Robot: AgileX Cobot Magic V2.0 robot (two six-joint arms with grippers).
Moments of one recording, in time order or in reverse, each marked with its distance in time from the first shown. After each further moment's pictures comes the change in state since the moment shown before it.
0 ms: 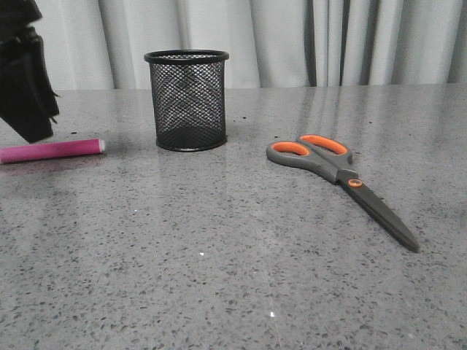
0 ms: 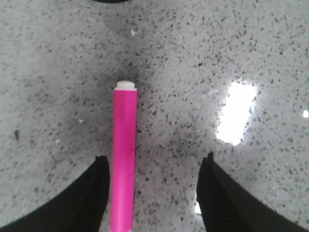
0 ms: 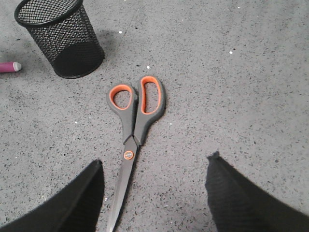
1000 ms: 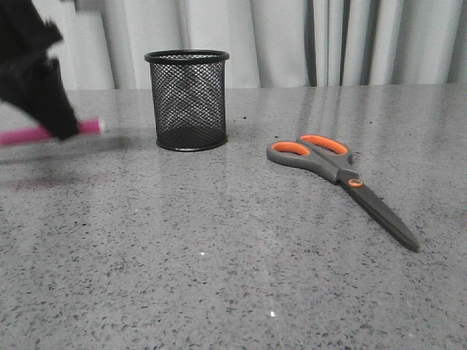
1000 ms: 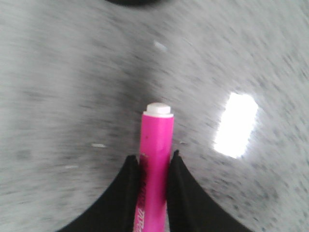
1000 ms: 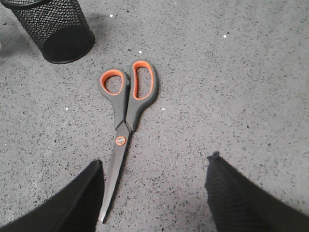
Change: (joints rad) left arm 0.011 0.024 -0.002 -0.058 -0.155 -0.069; right arm 0.000 0.000 0.000 -0.002 0.052 0.000
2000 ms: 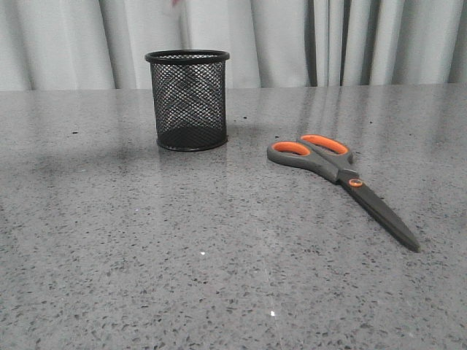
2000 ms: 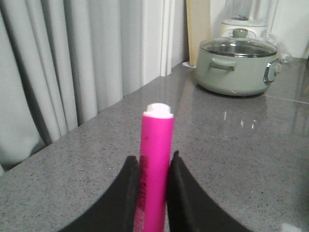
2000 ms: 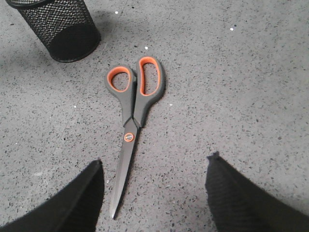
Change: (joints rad) left arm -0.106 -0.126 0.170 -1.491 -0.180 0.872; right arm 0.000 0.000 -0.003 0.042 0.008 -0.001
